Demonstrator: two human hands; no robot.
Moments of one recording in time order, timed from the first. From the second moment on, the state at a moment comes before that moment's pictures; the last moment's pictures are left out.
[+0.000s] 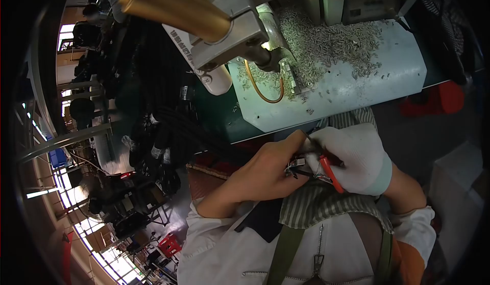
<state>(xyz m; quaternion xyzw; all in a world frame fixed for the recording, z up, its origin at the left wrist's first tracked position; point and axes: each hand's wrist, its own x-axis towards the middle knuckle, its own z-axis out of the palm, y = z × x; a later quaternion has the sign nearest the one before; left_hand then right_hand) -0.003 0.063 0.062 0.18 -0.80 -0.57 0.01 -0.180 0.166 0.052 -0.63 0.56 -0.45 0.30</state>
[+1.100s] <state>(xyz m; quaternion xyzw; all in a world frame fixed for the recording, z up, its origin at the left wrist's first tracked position) 0.009 0.078 0.073 0.22 -0.84 -0.49 0.11 -0.188 0.168 0.063 -0.23 0.41 -0.47 0.75</state>
